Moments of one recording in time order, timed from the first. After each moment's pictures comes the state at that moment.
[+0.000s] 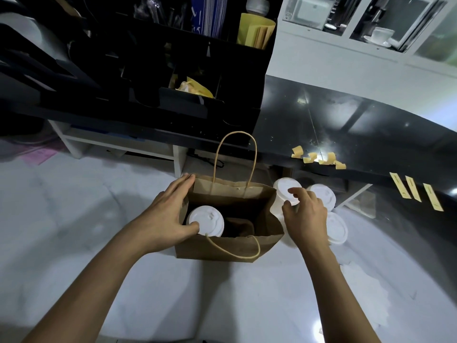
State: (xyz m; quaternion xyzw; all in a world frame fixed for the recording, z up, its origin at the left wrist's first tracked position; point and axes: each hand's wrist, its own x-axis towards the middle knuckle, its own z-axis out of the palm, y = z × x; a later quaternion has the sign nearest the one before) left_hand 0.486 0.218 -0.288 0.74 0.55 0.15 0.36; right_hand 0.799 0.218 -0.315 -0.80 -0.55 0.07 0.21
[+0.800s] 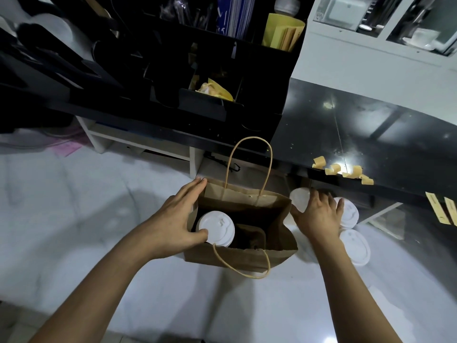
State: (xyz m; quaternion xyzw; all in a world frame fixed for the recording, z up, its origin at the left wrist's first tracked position) left_hand 0.487 0.212 -0.280 0.72 0.56 0.15 0.38; right_hand 0.823 0.277 -0.336 -0.80 -0.59 0.02 -0.01
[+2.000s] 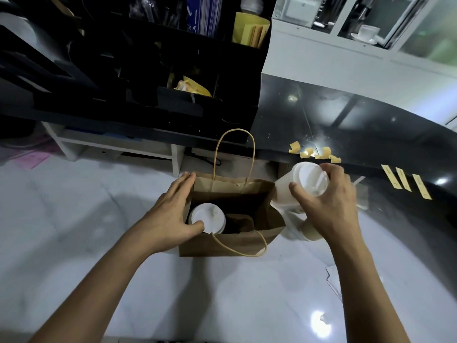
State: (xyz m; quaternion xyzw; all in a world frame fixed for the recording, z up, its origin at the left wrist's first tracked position) left_hand 0.485 0.215 -0.289 0.74 0.55 0.14 0.36; right_hand 0.797 0.190 -0.242 -0.78 -0.54 0.06 0.32
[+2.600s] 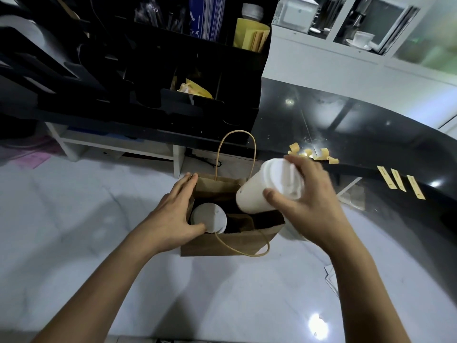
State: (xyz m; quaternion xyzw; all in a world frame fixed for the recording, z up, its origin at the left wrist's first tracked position) left_hand 0.483 0.212 -0.294 0.74 0.55 0.15 0.35; right_hand 0.749 0.169 -0.203 -0.68 -0.64 0.15 0.32
